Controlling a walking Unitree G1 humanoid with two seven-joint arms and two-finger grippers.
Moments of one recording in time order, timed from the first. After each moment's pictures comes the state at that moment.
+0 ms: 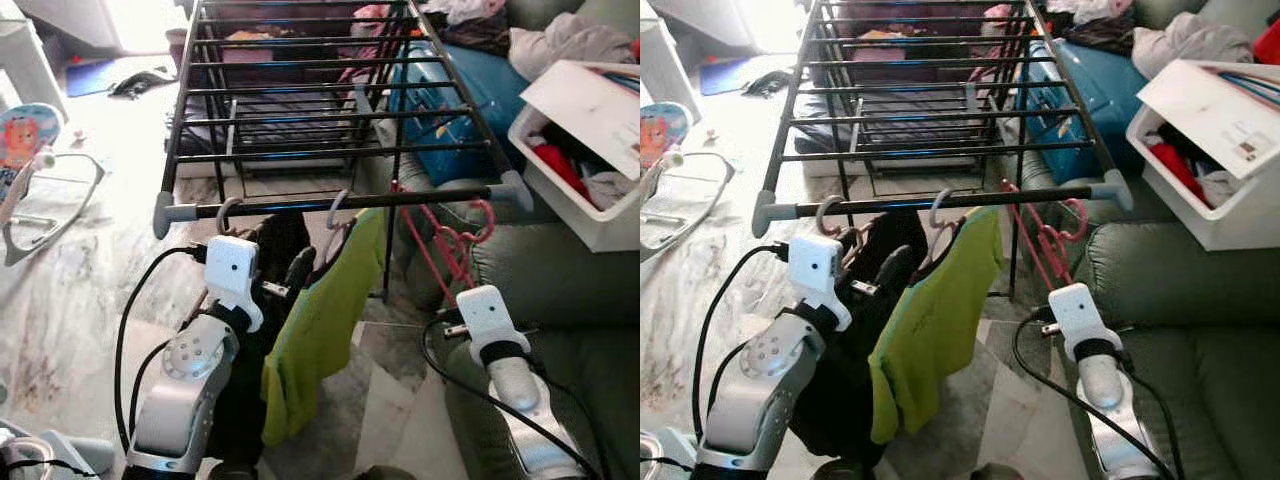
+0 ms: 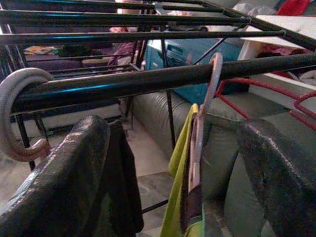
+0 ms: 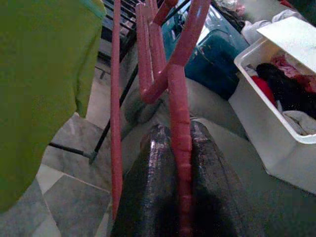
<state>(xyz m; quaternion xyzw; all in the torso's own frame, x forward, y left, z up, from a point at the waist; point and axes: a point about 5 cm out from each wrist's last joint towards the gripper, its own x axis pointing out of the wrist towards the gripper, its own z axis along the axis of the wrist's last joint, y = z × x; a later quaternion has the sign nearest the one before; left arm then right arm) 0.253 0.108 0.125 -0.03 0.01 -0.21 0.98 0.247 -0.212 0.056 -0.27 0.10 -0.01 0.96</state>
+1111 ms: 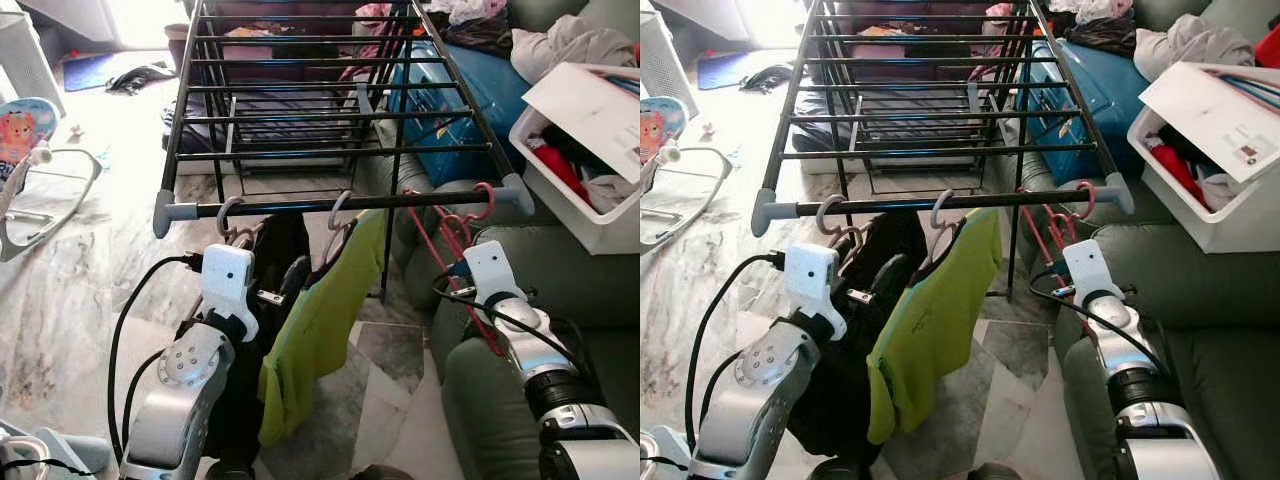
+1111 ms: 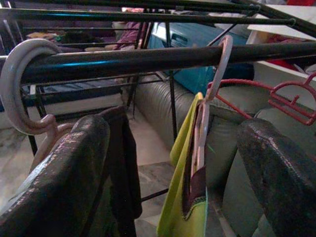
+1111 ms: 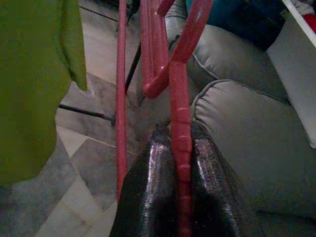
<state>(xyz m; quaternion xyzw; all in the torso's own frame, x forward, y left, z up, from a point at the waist) 0.245 0.111 0.119 -0.04 0.04 -0.20 0.98 0.315 -0.241 0.052 -0.21 0.23 0.00 0.95</state>
